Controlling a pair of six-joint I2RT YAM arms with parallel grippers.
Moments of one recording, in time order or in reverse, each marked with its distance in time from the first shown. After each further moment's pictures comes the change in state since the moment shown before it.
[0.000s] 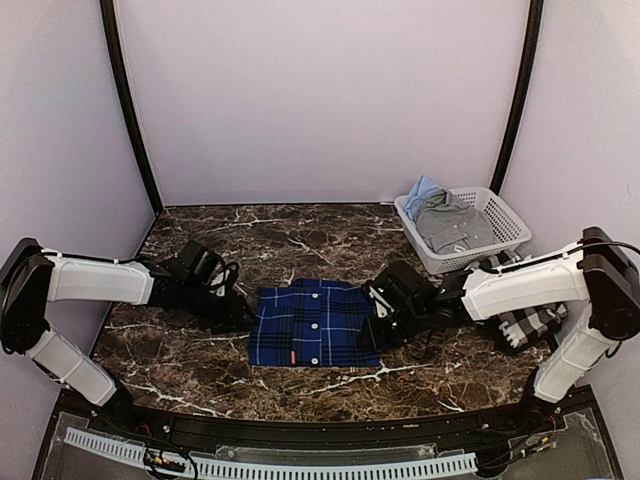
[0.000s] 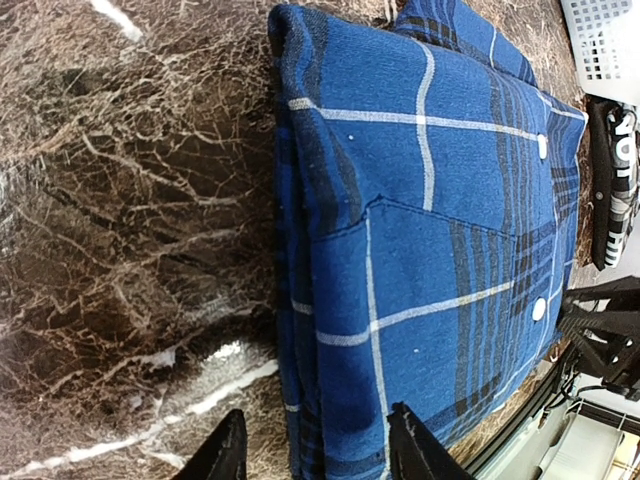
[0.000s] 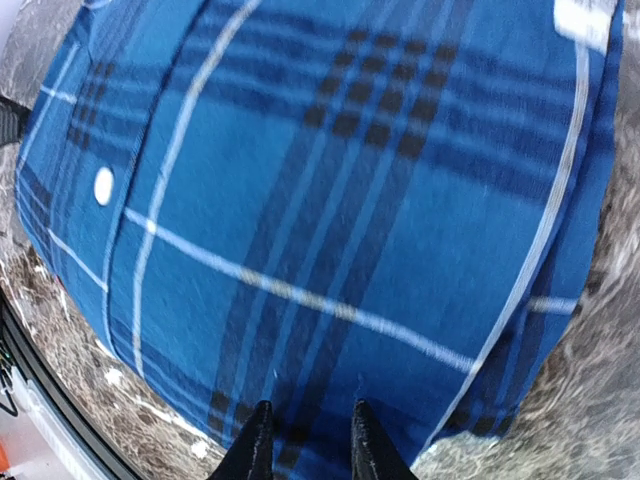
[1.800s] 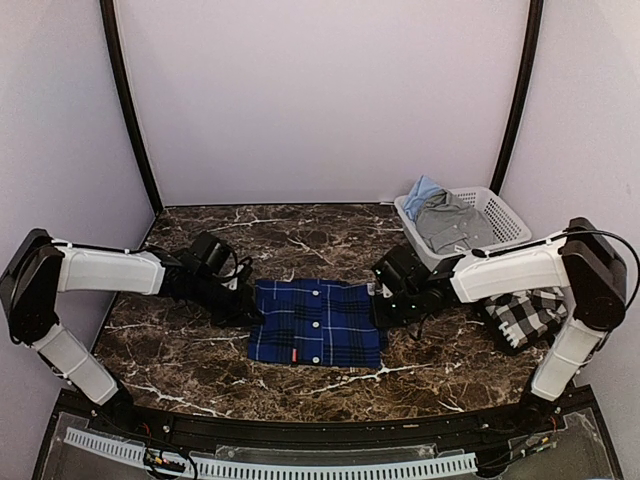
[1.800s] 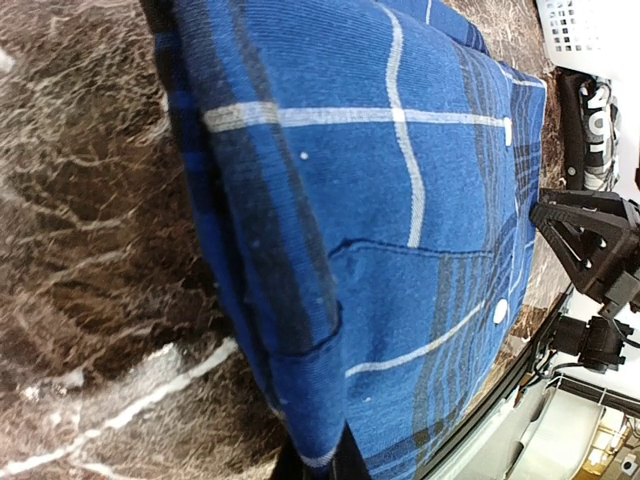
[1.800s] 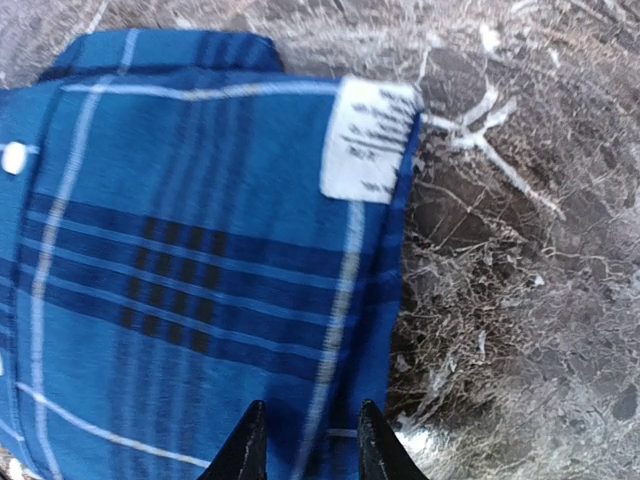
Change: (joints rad) left arm -0.031 0.087 0.110 -0.021 0.087 -0.008; right arm -0.098 0.079 0.087 -0.055 0.197 -0.040
